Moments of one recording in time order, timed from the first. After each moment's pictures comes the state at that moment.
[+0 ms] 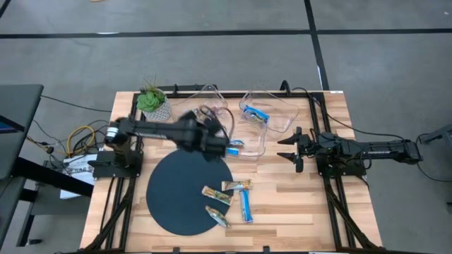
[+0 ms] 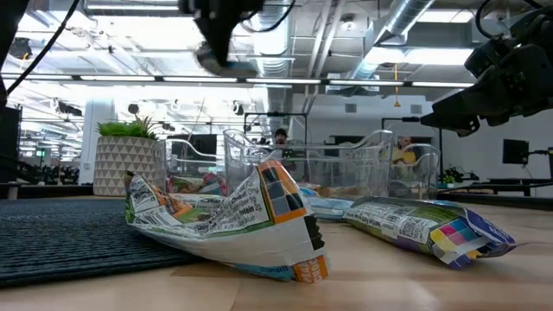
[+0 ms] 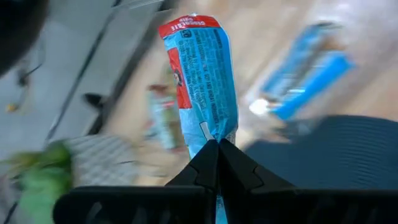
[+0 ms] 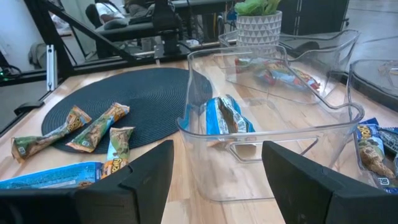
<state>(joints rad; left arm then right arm) -0.10 1.86 1.91 -1.57 -0.61 -0.69 -0.05 0.25 0.01 0.03 0.03 0.08</state>
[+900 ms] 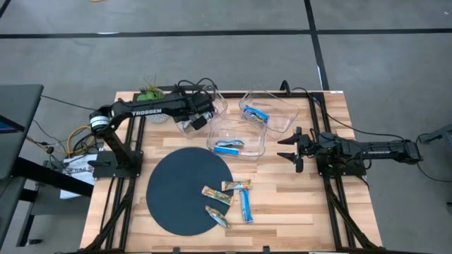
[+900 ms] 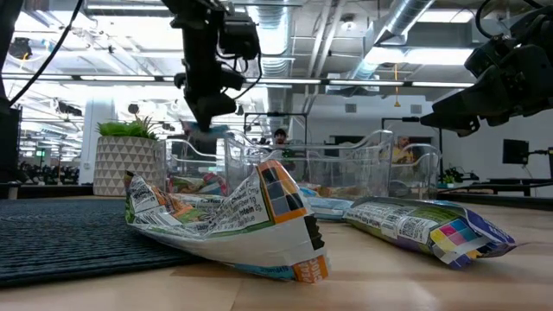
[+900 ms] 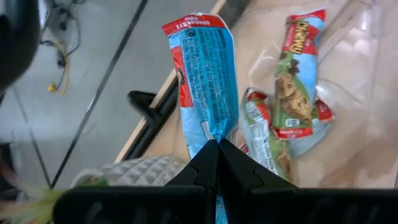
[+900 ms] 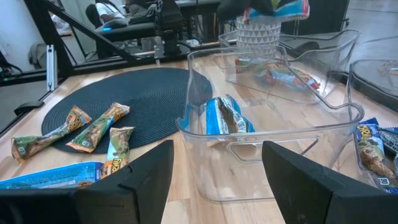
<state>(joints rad) 0.37 1.68 1.35 -0.99 -0.65 -0.20 -0.05 0.25 0.01 0.03 0.03 0.08</state>
